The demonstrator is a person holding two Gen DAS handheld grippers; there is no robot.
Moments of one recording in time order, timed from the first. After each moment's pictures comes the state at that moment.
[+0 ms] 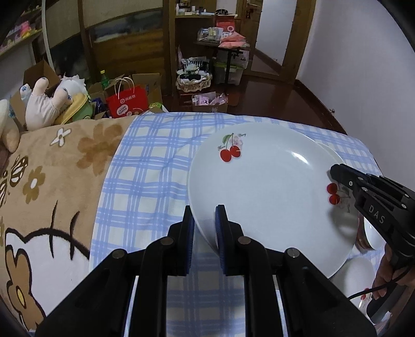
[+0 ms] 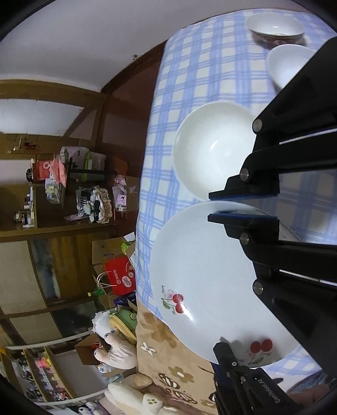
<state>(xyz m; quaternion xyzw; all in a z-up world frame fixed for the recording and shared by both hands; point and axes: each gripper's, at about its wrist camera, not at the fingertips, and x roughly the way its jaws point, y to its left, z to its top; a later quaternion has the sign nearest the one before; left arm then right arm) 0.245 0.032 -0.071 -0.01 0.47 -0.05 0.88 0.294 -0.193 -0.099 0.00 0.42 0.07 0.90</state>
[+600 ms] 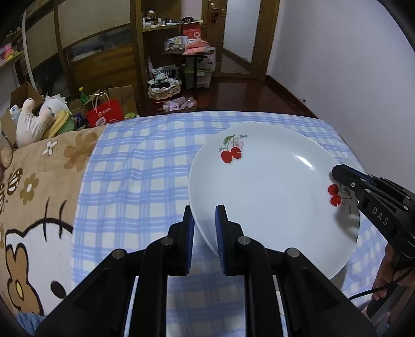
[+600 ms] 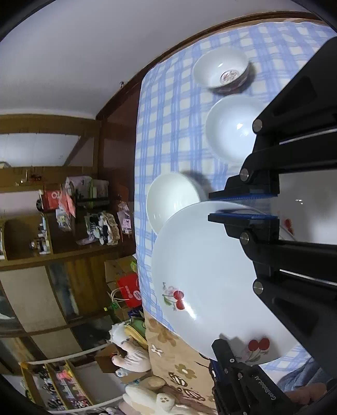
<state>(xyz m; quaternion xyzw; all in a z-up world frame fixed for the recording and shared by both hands) 0.155 -0.038 -0.036 0.02 0.45 -0.11 0.89 0.175 -0.272 -0.063 0.04 0.40 0.02 0.92</state>
